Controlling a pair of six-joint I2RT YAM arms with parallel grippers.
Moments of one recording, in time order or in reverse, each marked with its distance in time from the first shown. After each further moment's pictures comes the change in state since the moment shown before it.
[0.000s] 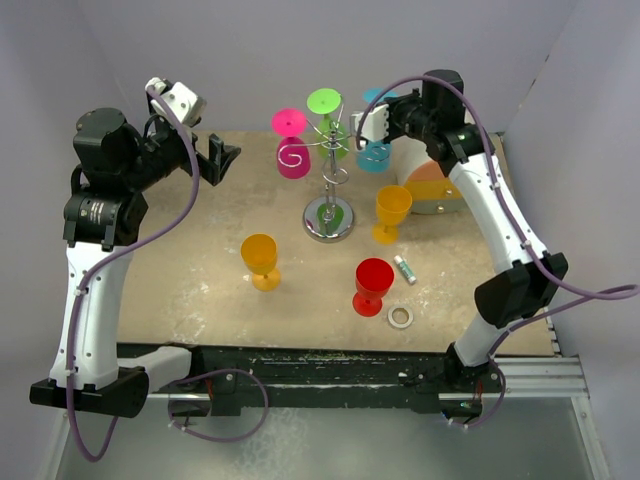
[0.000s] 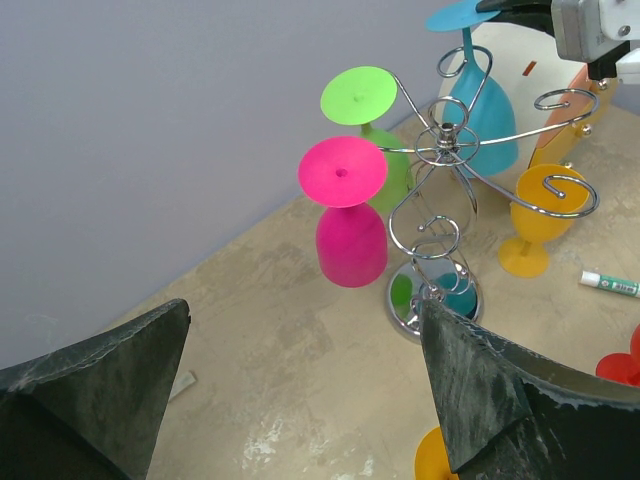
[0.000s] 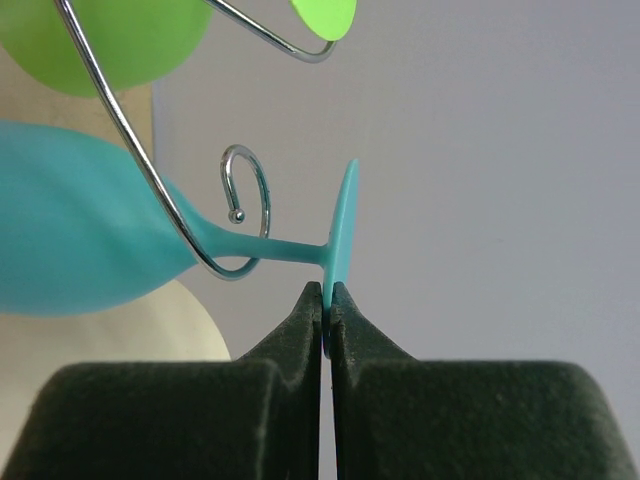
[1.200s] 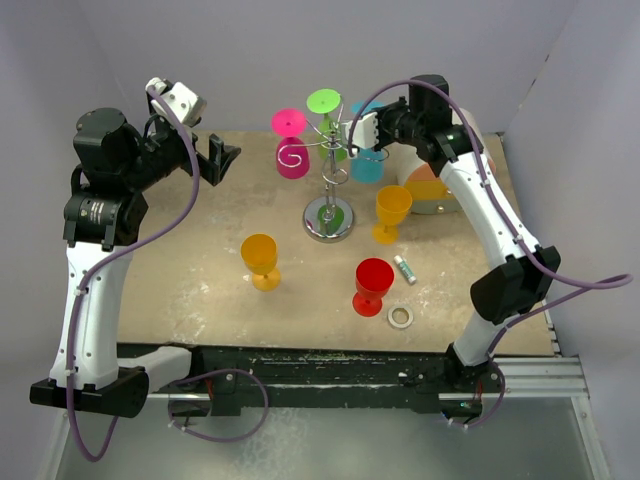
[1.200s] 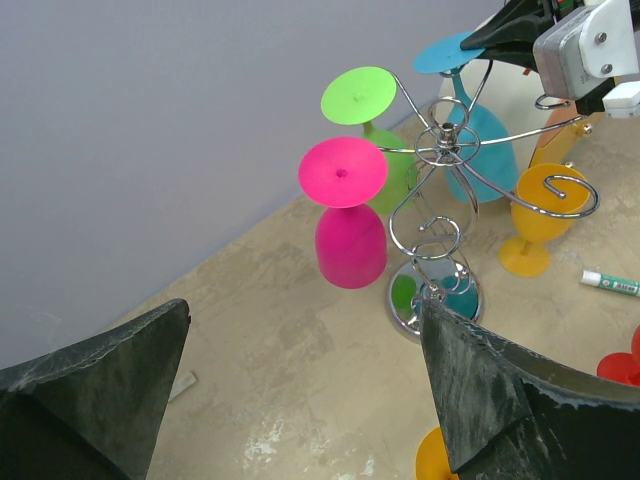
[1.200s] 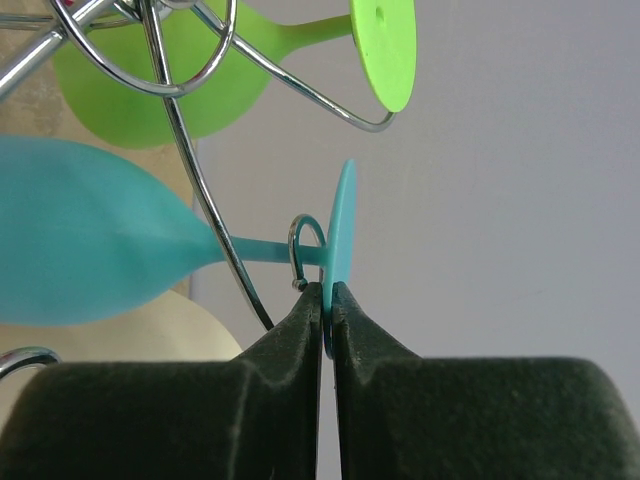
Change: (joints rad) left arm 0.000 0.000 0.000 0.000 0.000 0.003; right arm 0.041 0.034 0.002 -0.040 -0.032 0.002
